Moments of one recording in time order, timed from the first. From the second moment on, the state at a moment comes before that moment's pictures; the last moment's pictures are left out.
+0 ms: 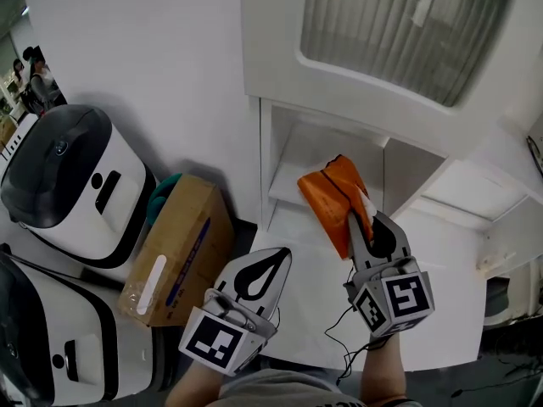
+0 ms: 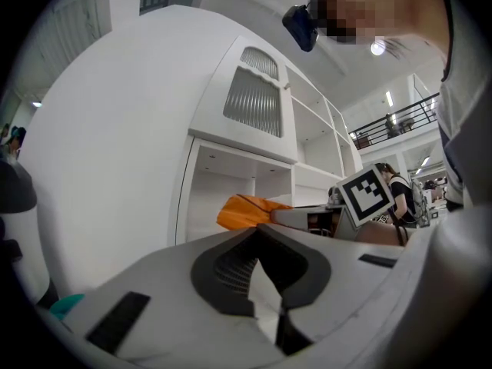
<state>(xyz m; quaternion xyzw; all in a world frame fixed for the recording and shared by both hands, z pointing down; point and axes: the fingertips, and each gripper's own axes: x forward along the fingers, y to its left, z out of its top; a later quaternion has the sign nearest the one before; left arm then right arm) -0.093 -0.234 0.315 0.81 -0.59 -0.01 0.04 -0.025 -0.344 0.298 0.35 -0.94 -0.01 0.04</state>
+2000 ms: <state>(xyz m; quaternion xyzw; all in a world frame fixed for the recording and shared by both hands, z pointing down) -0.124 -0.247 0.318 0.80 -0.60 -0.01 0.05 -0.058 -0.407 0.282 0.39 -0.92 -0.01 0.03</state>
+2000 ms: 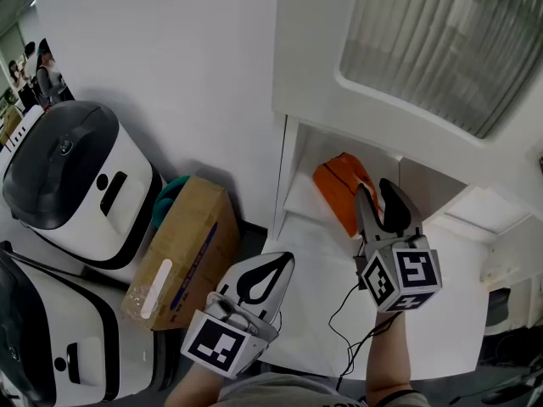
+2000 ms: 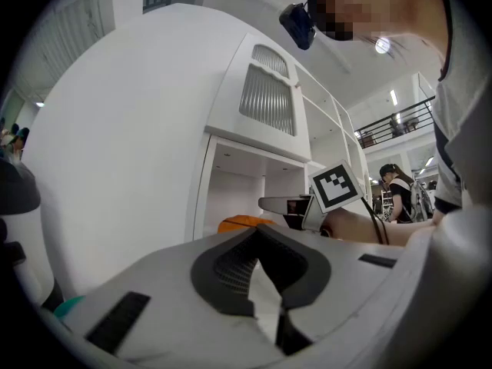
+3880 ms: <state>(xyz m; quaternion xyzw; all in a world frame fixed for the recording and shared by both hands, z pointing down) -0.042 -0.212 0.292 0.91 -0.42 -0.05 -0.01 0.000 -0.226 0.279 0.40 -0.92 0.01 0.00</state>
